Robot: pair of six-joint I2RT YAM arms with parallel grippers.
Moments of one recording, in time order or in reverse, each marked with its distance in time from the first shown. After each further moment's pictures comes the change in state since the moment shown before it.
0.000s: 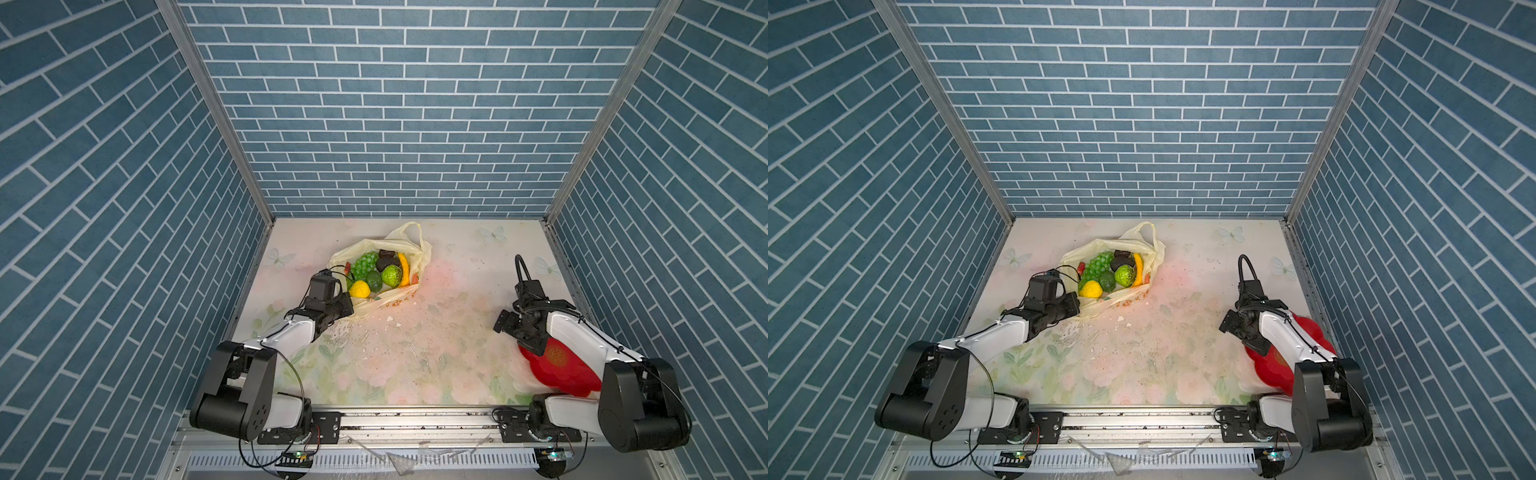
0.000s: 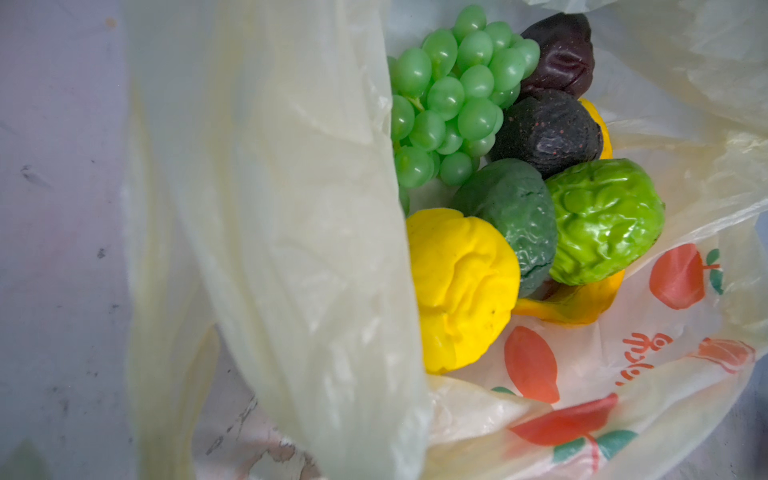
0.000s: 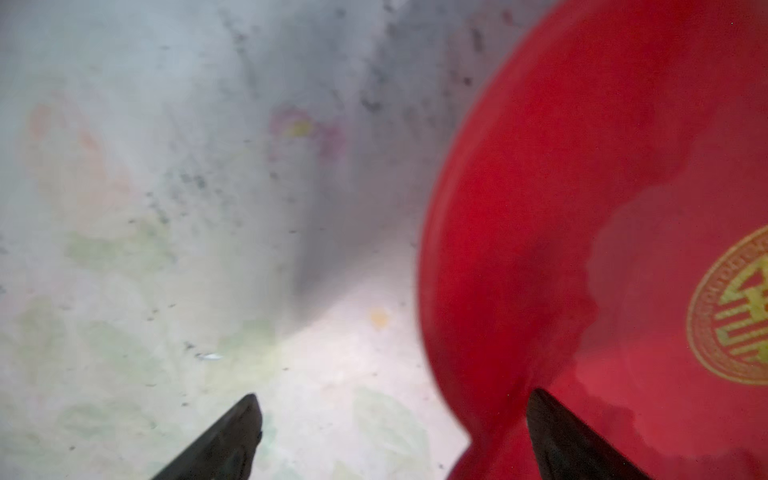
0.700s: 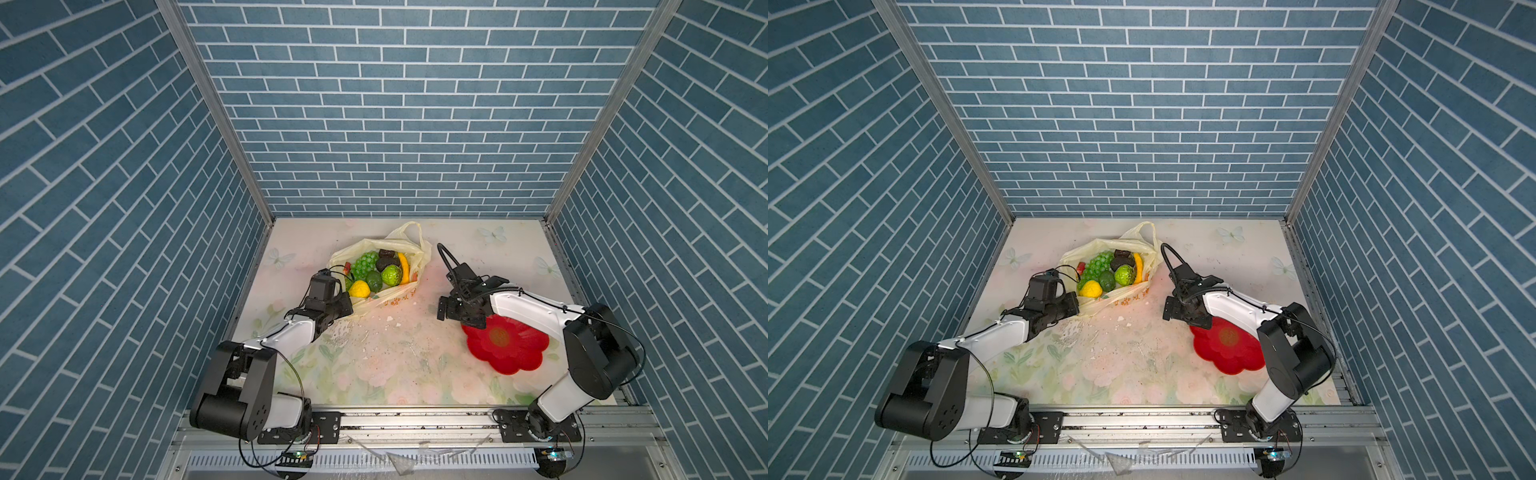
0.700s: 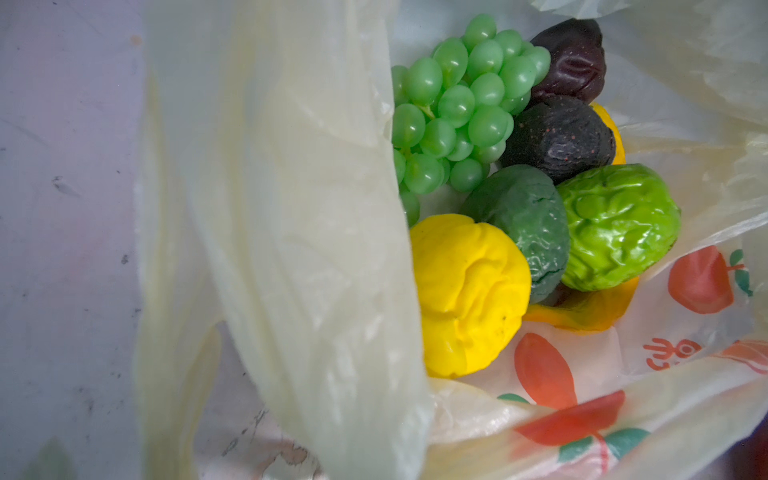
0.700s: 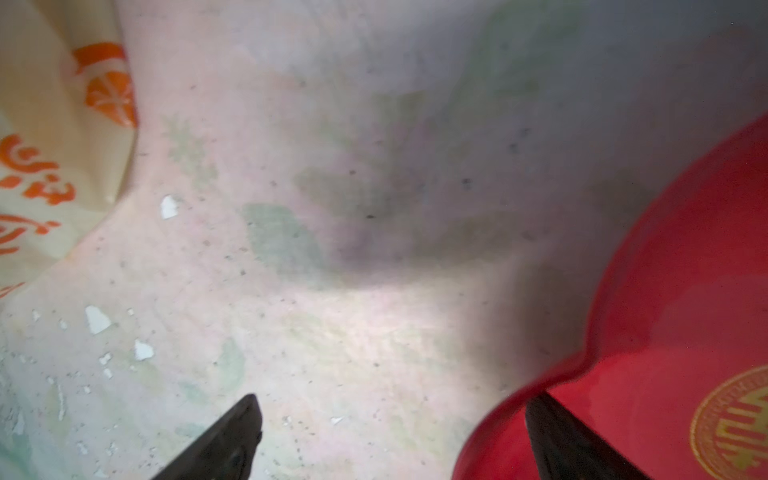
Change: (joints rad) left arm -0.001 -0.001 0.000 0.000 -0.035 0.011; right arm 0.481 0.328 0.344 0.078 -0.029 0.100
